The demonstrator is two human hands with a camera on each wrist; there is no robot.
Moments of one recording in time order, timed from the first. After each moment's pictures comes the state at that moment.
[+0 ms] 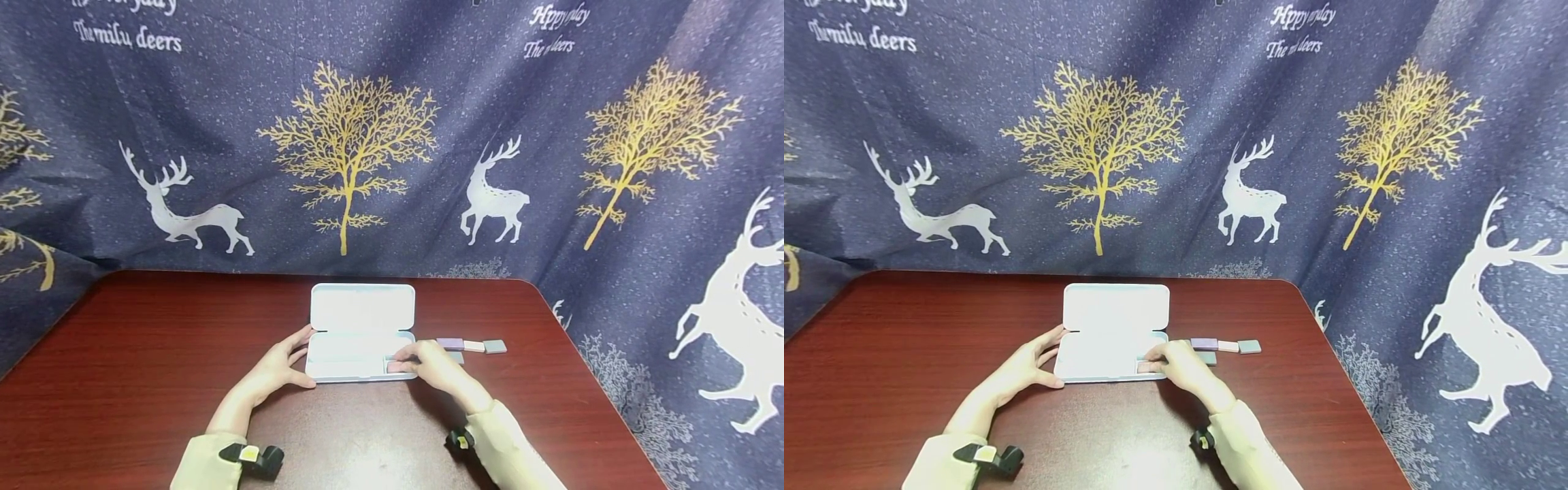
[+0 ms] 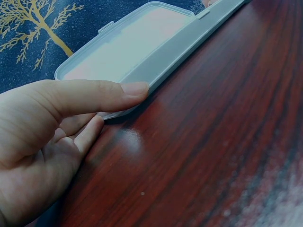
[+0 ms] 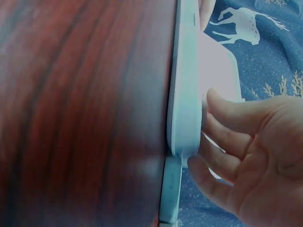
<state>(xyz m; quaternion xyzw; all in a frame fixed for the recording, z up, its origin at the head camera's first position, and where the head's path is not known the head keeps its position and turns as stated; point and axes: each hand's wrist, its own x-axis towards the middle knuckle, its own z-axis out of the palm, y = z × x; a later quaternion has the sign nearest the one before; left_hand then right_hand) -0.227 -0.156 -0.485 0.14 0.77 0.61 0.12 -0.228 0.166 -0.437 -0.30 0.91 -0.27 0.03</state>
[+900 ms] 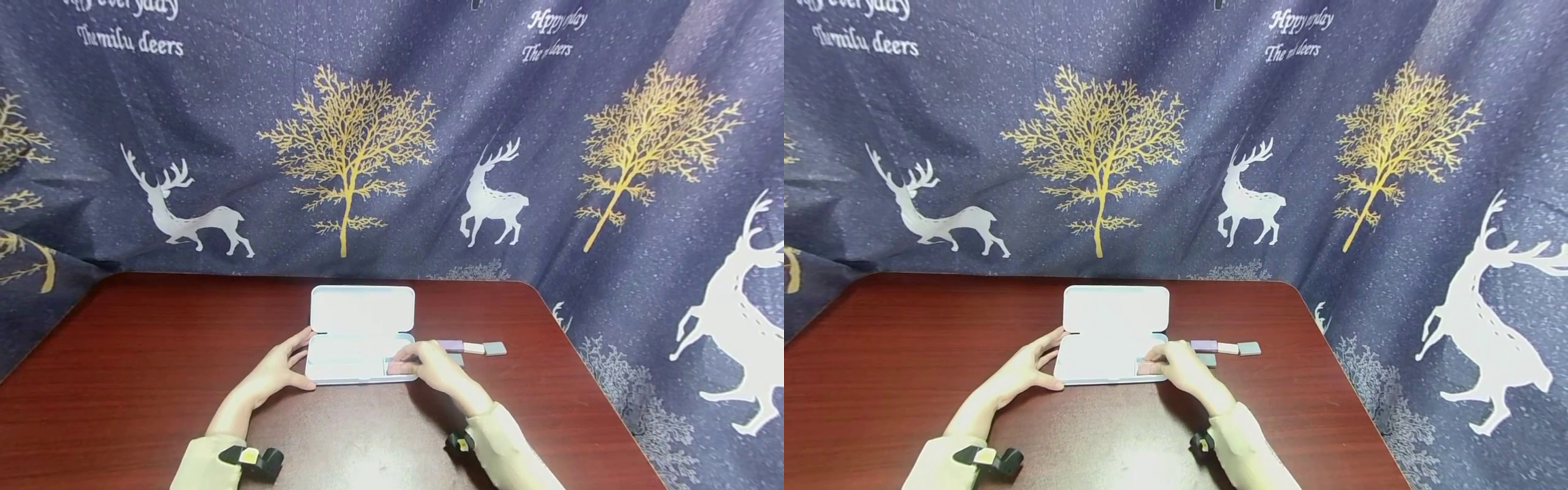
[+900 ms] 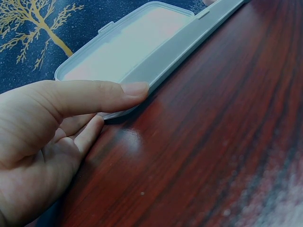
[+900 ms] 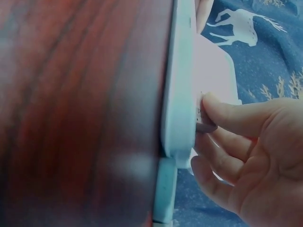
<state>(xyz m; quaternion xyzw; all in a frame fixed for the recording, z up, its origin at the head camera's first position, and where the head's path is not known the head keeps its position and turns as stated) -0.229 -0.156 -0.490 0.13 0.77 0.62 0.12 -0.229 0.168 -0.436 -0.29 0.92 -0.28 0.02</state>
